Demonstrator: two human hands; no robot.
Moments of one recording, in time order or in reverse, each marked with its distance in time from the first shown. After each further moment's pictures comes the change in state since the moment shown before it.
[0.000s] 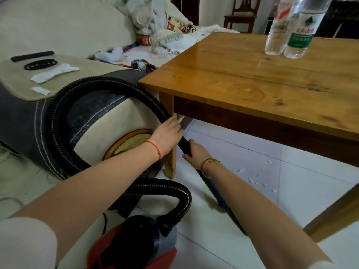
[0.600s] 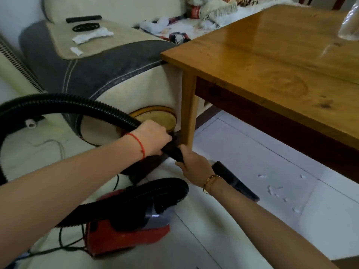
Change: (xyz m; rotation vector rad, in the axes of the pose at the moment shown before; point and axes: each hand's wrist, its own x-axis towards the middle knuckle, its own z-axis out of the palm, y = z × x) left_hand -0.068 0.014 -0.031 -0.151 -0.532 -0.121; right_hand -0.049 0.001 0.040 -0.017 -0.050 -0.552
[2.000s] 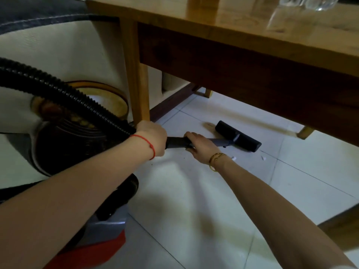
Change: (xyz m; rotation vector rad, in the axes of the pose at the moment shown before) left_hand 0.101 0.137 -0.004 -0.207 0.023 -0.165; right_hand -0.038 0.186 -0.008 -0.165 -0.016 0.134
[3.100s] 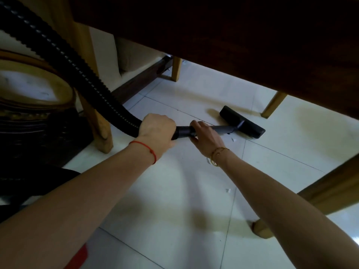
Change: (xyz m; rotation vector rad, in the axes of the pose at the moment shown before) left_hand 0.042 0.085 0.001 -0.097 0.357 0.213; right_hand -0.058 0.073 -0.003 -0.165 0.204 0.292
